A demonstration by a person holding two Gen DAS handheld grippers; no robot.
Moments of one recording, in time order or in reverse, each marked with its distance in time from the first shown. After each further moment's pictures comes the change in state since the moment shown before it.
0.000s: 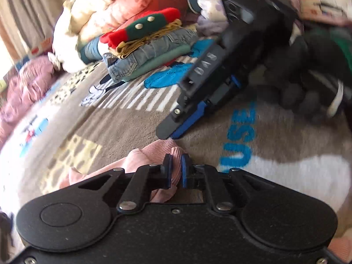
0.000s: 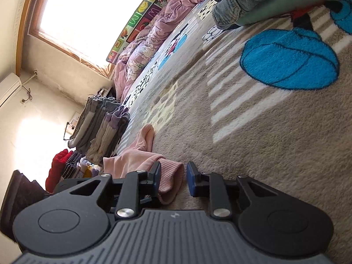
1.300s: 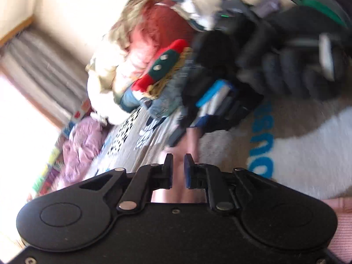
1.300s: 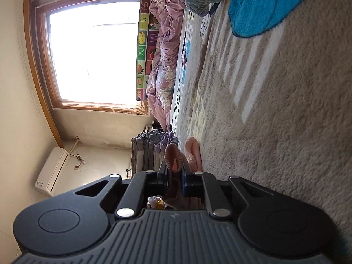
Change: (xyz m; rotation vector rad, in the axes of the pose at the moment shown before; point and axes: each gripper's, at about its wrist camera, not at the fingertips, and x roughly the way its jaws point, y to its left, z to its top) left arm -0.062 0.060 -0.009 0.013 -0.167 0.231; right arm 0.017 -0.028 -0.010 0.399 -0.104 0.327
